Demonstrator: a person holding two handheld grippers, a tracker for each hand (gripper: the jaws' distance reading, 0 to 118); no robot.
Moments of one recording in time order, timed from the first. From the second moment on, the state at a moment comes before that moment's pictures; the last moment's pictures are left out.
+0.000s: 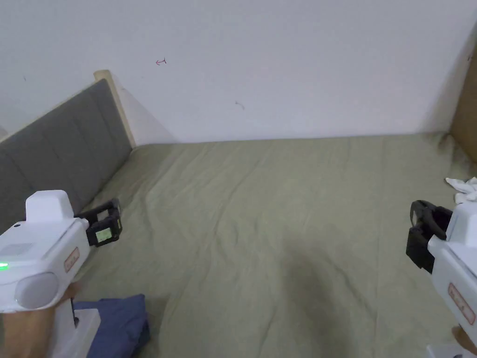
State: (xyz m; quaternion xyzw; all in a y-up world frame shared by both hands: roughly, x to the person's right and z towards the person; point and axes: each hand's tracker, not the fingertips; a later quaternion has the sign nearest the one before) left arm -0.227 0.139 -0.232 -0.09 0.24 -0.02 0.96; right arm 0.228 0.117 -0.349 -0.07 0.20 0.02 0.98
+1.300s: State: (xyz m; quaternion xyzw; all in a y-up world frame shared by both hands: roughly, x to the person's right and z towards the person) left arm -0.018 0.124 -0.263 0.02 0.11 -0.04 0.99; right arm 0.310 0.151 -0.322 -0.01 0.13 0.03 0.99
